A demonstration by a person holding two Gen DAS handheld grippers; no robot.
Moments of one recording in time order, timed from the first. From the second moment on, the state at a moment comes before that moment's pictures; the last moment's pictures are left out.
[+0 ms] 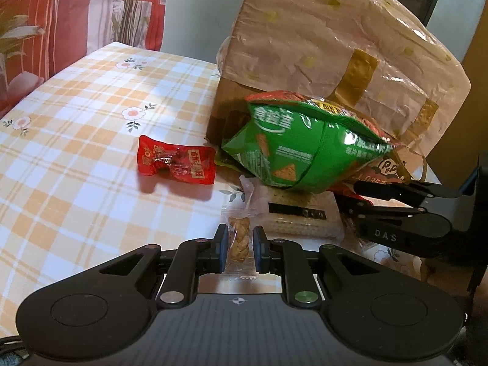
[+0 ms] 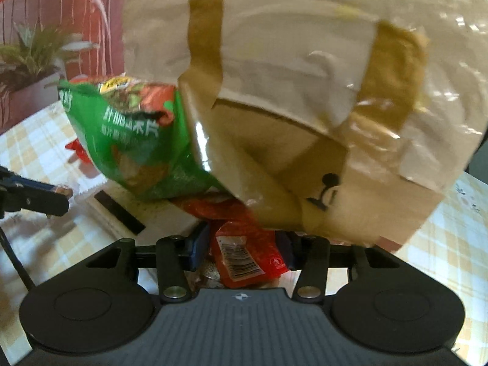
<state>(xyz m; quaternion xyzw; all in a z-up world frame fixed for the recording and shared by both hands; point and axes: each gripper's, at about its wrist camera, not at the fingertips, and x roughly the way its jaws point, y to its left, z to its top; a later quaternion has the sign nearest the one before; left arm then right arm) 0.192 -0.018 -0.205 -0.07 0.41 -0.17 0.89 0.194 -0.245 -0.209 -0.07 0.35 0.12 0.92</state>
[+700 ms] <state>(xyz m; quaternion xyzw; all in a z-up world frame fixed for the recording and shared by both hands) 0.187 -0.022 -0.199 -0.06 0.41 -0.17 0.90 0.136 -0.255 -0.193 0.00 0.30 0.14 0.94</state>
